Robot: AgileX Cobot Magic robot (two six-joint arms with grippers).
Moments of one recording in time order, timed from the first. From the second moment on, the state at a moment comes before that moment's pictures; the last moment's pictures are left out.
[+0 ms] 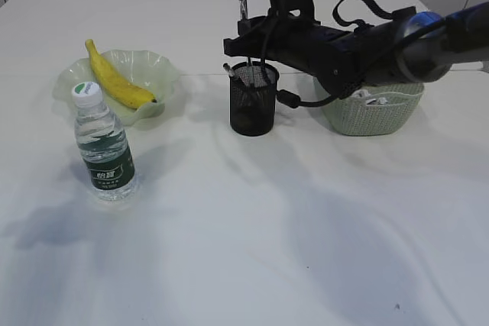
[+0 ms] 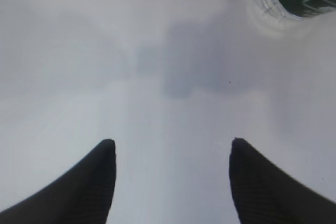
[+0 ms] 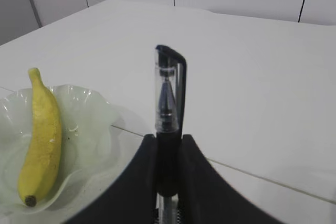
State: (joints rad) left arm 0.05 1.36 -0.77 -0.19 0.75 0.00; right arm 0.38 2.17 -1.51 -0.12 -0.35 0.11
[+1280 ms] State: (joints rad) left arm 0.05 1.36 -0.77 -0.19 0.74 0.00; right arm 0.36 2.10 -1.52 -0.11 -0.19 0.09
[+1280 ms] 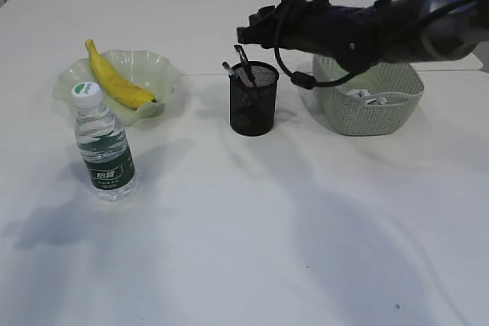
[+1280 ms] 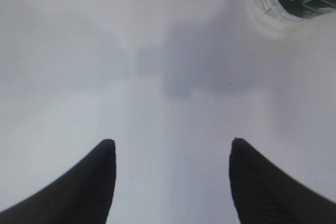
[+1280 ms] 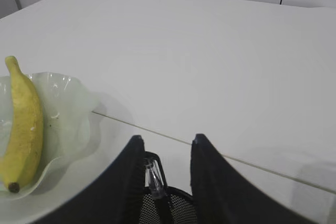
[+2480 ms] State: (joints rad) left arm 0.05 1.27 -0.77 -0.14 0.79 0.01; right arm 0.06 1.75 -1.49 0.18 1.08 -0.14
